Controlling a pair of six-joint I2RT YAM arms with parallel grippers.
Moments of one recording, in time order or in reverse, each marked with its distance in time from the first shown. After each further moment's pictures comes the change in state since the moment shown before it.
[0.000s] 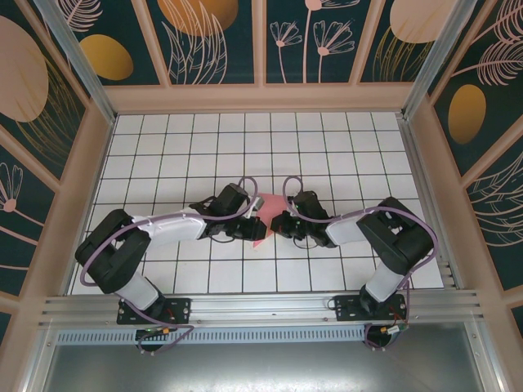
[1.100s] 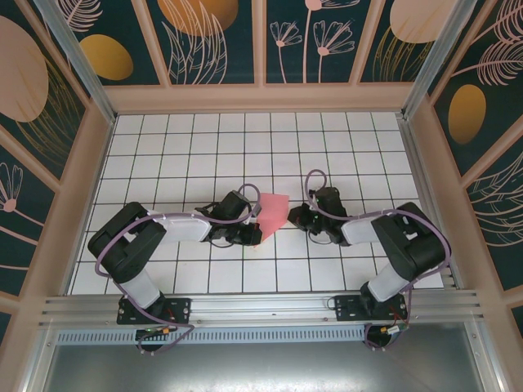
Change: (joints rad) left arm 0.000 0.093 -0.048 0.054 -0.087 0.026; right arm -0.180 -0.099 -0.080 0.025 -0.029 -0.002
